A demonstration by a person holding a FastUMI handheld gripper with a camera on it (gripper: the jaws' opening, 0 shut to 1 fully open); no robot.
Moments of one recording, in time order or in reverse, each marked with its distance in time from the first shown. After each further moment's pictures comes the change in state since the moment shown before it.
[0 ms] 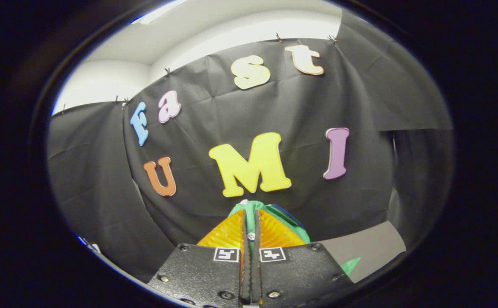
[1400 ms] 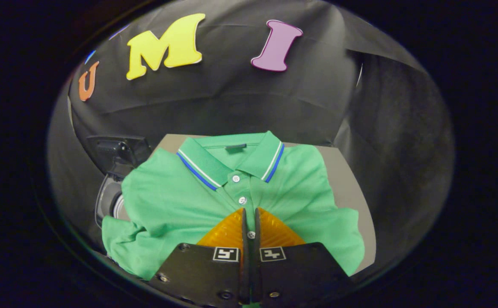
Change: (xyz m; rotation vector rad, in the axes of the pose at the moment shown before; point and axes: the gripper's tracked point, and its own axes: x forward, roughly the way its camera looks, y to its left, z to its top) arm -0.003 -0.321 -0.246 -0.129 0.621 -0.442
